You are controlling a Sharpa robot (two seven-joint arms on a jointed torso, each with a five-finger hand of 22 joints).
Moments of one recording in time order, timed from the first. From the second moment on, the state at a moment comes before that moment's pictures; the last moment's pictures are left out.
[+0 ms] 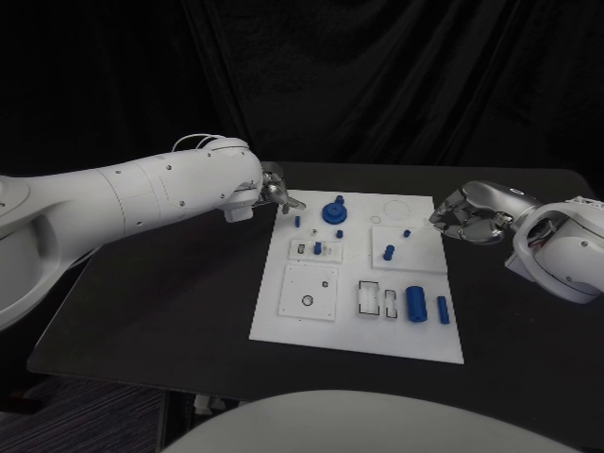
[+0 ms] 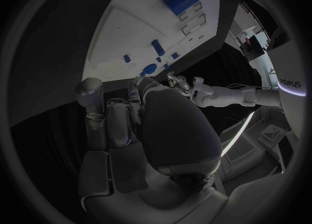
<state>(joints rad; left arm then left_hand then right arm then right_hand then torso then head) 1.33 -0.52 -0.21 1.00 -0.99 0.13 -0.40 1.13 0.05 -0.01 0.28 0.17 1.01 0.04 0.21 1.31 1.47 -0.03 1.57 1.31 1.47 -0.07 1.57 1.31 0.01 1.47 -0.07 1.57 1.31 1.32 -0.96 -0.25 1.56 -1.33 -0.32 -0.11 1.52 -0.07 0.28 0.26 0.40 0.99 0.13 0.11 0.19 1.31 0.05 1.43 1.31 1.45 -0.02 1.36 1.31 0.13 1.33 0.09 0.89 1.31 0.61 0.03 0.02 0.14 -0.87</state>
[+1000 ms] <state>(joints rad) 1.33 -0.47 -0.21 0.94 -0.99 0.17 -0.39 1.18 0.07 -0.01 0.26 0.22 1.00 0.05 0.19 1.30 1.47 -0.02 1.57 1.31 1.47 -0.07 1.57 1.31 0.01 1.47 -0.07 1.57 1.31 1.31 -0.95 -0.25 1.56 -1.30 -0.35 -0.06 1.52 -0.07 0.29 0.25 0.42 1.00 0.13 0.11 0.20 1.31 0.05 1.43 1.31 1.45 -0.02 1.36 1.31 0.13 1.33 0.09 0.90 1.31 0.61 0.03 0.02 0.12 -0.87</state>
